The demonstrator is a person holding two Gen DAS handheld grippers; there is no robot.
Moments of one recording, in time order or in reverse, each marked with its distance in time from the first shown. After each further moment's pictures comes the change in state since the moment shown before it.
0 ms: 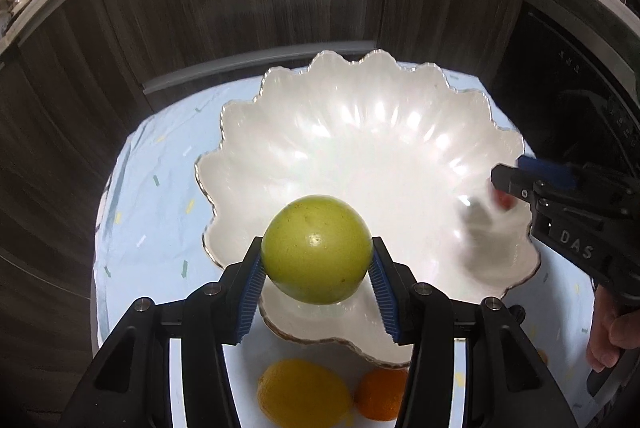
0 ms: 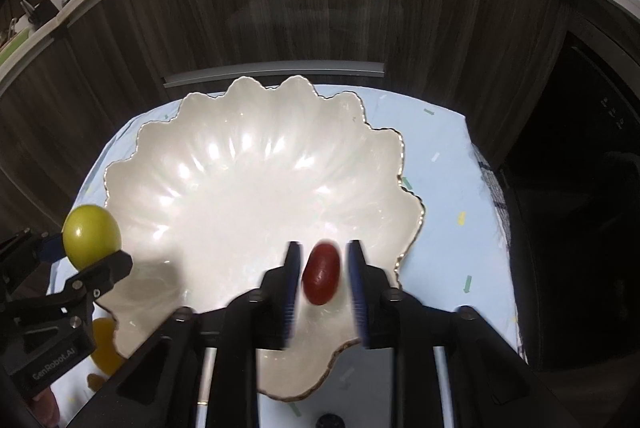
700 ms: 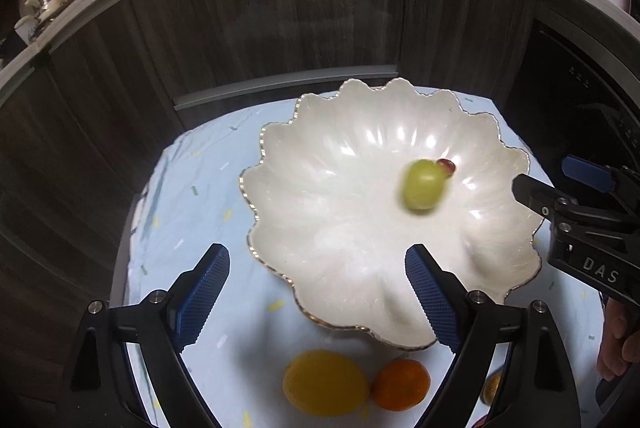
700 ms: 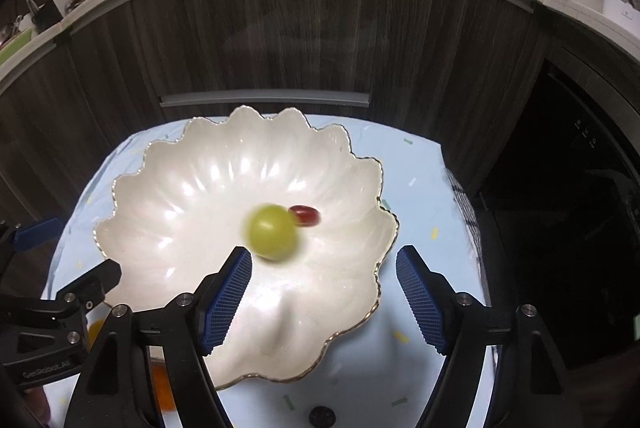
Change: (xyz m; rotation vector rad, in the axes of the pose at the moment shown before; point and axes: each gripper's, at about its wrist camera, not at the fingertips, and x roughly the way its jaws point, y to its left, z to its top) left arm -0.032 0.007 -0.005 -0.031 -0.085 0.096; right arm -0.036 0.007 -0.003 -0.019 -0.082 -0.035
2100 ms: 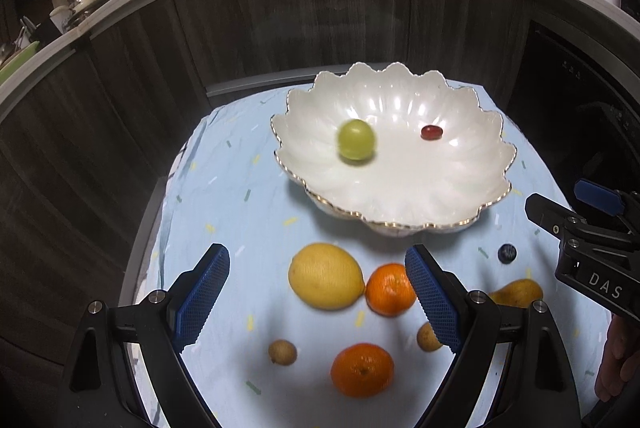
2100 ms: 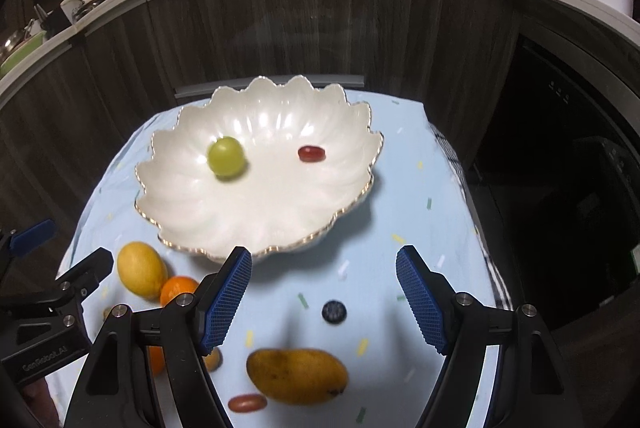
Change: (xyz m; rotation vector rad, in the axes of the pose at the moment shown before) left arm -0.062 -0.010 -0.076 -0.038 -0.037 0.060; right arm -0.058 -0.002 -0.078 0.040 0.004 0.014
